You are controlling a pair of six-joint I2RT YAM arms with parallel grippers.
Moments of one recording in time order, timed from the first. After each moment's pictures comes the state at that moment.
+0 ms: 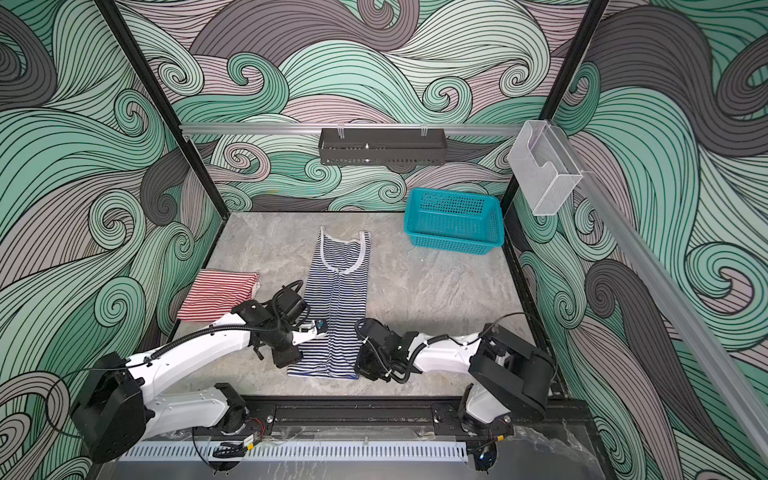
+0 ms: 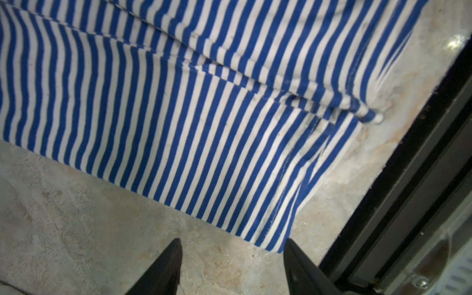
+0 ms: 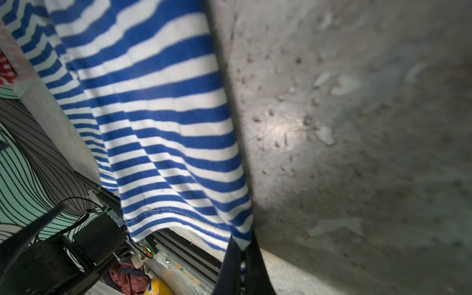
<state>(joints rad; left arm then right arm) -0.68 1.22 0.75 -0.93 0.04 0.54 1.05 1.49 0.59 -0.15 -0.29 1.30</state>
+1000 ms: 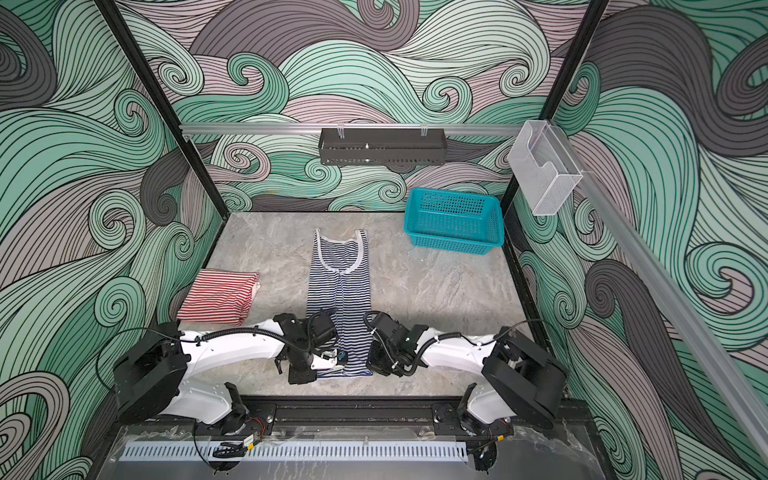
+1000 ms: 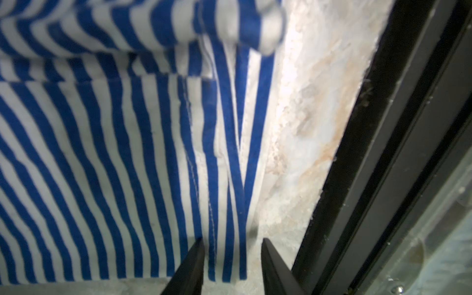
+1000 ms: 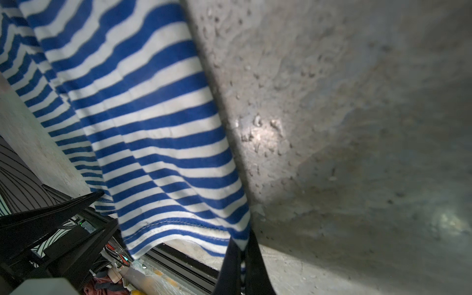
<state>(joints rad) -0.96 1.44 0.74 -0.88 0.06 0.51 0.96 1.43 0.59 -0.33 -0.29 1.19</state>
